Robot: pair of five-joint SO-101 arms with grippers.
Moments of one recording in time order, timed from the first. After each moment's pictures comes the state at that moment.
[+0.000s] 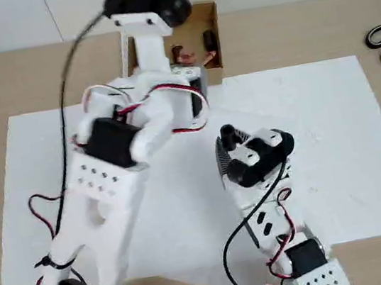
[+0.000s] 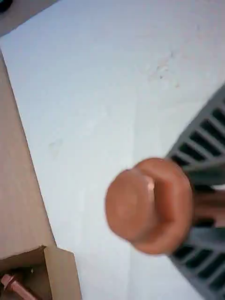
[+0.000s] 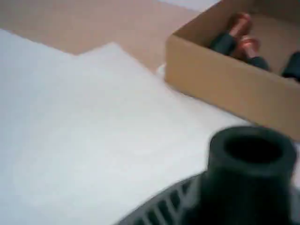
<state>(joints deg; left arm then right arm) 26.3 -12.8 -6.5 67.1 21.1 -22.5 -99.2 96.2 20.8 0.4</state>
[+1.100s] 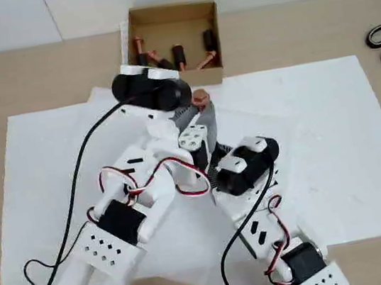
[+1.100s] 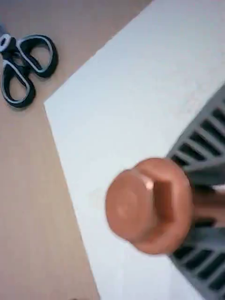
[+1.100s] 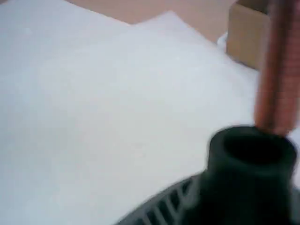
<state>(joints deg) 31.1 -43.1 45.9 29.1 21.2 -27.5 -102.2 96.0 27.4 -0.9</state>
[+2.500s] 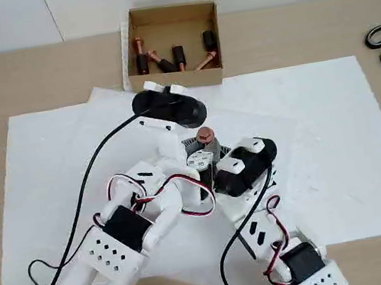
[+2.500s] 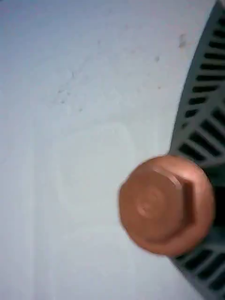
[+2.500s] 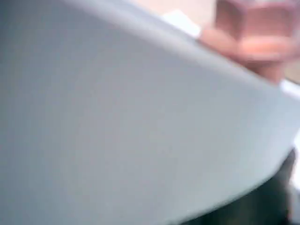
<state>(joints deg) 34.5 -44.1 48.5 42.4 23.3 -27.8 -102.4 96.0 27.5 -0.9</state>
